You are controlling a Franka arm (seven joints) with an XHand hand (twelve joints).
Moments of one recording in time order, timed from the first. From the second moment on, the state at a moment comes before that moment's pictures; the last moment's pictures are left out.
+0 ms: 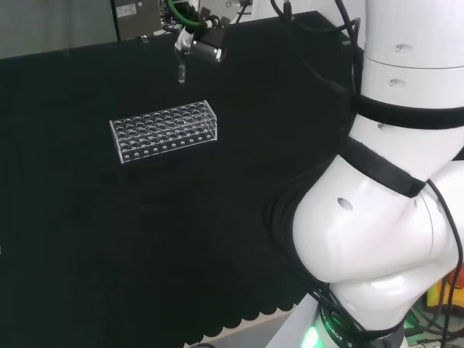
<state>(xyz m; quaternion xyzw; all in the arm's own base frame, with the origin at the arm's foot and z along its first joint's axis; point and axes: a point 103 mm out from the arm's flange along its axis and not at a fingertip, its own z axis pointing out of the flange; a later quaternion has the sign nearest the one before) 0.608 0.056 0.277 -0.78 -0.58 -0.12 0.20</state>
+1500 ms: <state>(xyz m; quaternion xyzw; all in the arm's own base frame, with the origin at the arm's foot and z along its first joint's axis) 0.585 0.129 0.356 -0.71 -0.66 -0.14 0.21</state>
